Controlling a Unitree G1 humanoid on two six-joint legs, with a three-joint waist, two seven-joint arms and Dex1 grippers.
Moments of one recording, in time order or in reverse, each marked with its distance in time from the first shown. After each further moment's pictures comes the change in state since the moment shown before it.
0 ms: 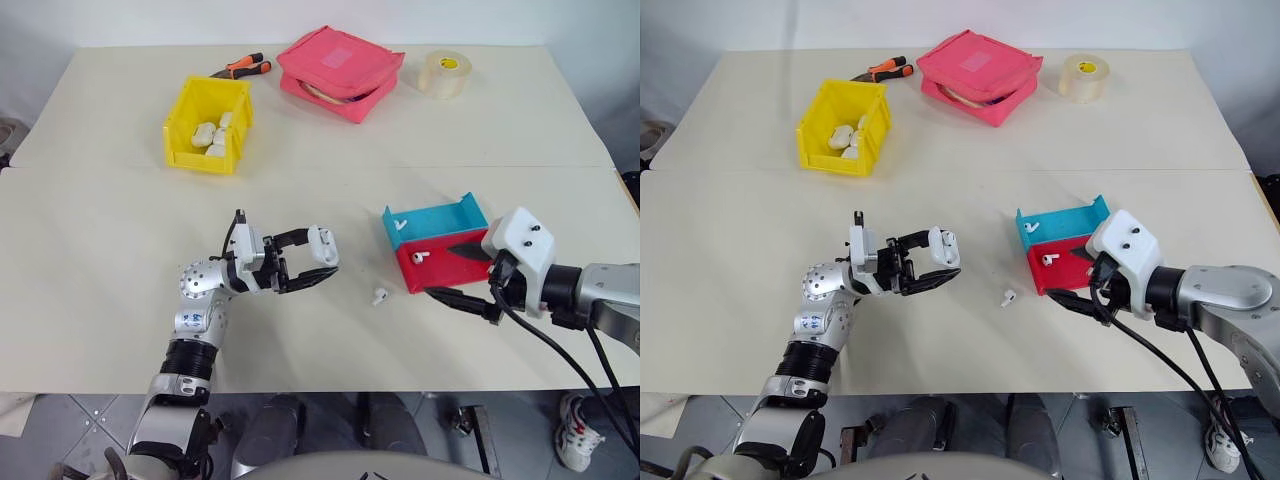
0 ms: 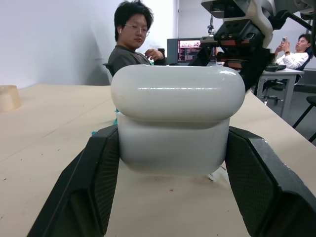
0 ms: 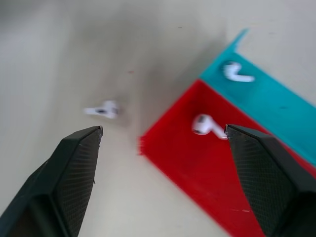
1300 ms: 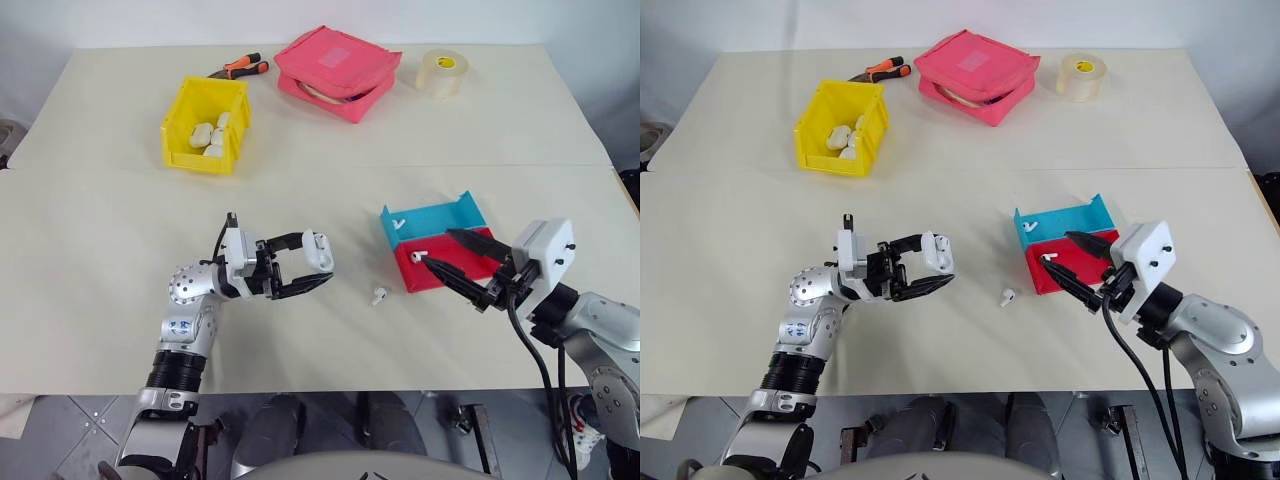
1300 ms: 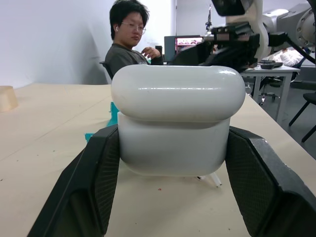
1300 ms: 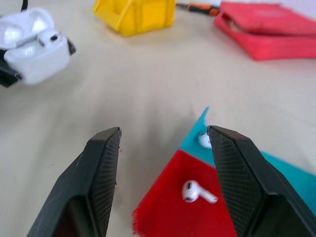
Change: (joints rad) left arm 0.064 0.039 -0.005 -0.147 -0.024 0.075 0.026; right arm 0.134 0.404 -0.102 -0.002 -0.090 -0.360 -0.030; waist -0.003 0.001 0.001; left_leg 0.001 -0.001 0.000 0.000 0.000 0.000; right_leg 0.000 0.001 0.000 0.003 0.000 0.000
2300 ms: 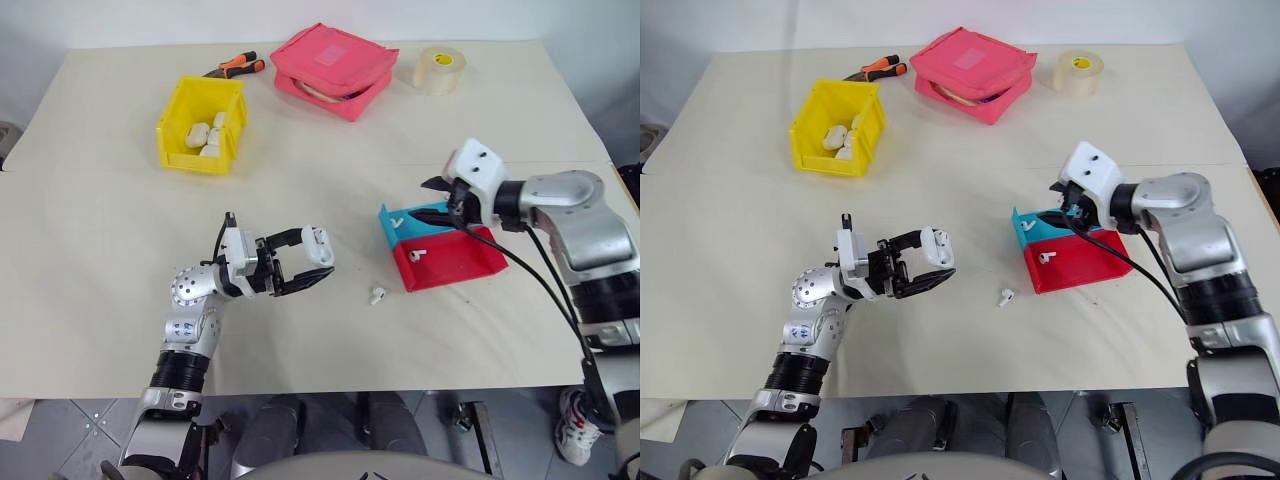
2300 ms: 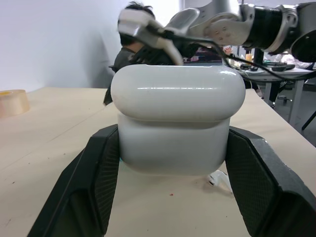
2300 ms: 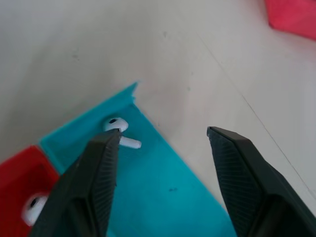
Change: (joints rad) left arm 0.022 -0.013 -0.003 -0.003 0.002 -0.051 0.046; right arm -0.815 -0.103 0.532 0.868 -0.468 -0.118 0.325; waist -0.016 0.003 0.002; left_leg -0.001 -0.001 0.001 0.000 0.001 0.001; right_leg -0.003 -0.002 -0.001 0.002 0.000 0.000
